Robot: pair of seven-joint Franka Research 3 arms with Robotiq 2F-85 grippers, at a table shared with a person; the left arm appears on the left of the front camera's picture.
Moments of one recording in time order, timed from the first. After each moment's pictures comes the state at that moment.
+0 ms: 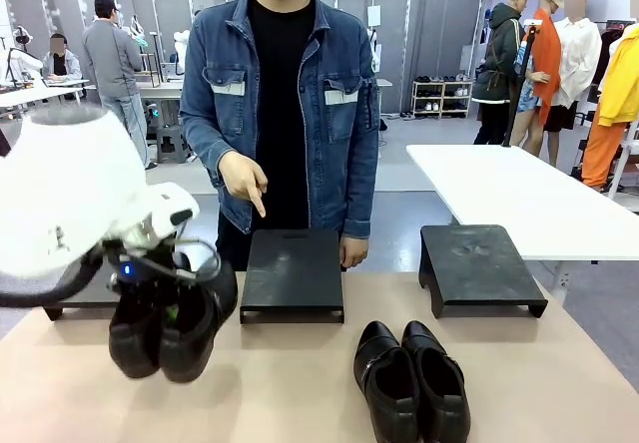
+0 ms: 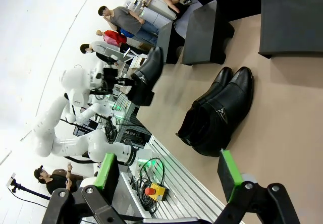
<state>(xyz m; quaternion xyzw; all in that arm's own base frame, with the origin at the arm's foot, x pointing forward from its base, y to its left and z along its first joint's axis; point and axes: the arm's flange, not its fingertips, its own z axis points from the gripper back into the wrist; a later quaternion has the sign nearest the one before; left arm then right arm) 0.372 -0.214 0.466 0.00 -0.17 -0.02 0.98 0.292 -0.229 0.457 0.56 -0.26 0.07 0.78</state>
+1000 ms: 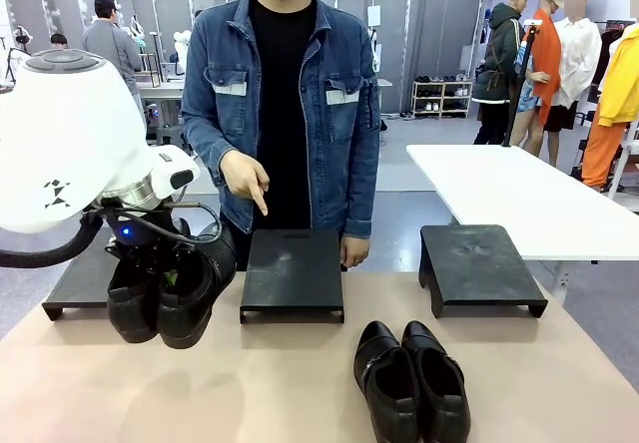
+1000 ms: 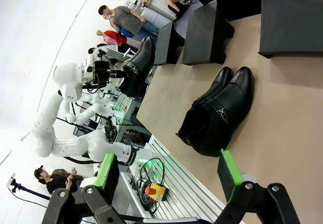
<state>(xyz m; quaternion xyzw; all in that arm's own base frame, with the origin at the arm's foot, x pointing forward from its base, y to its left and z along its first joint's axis) 0.384 -0.216 0.503 0.01 -0.20 -0.03 0.98 0.292 -0.229 0.457 0.56 -0.26 0.07 0.78</state>
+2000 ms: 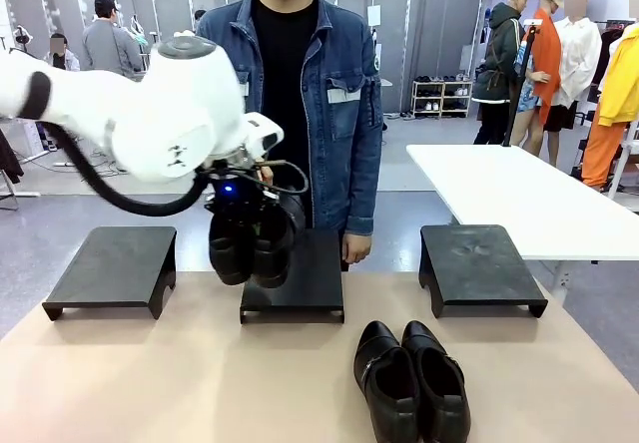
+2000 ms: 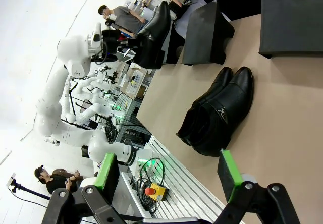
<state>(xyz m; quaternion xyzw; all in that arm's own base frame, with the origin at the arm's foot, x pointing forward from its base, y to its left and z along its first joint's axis) 0.500 -0.324 0.517 -0.03 -0.24 -0.04 0.97 0.292 -0.229 0.457 0.56 -0.26 0.07 0.78</state>
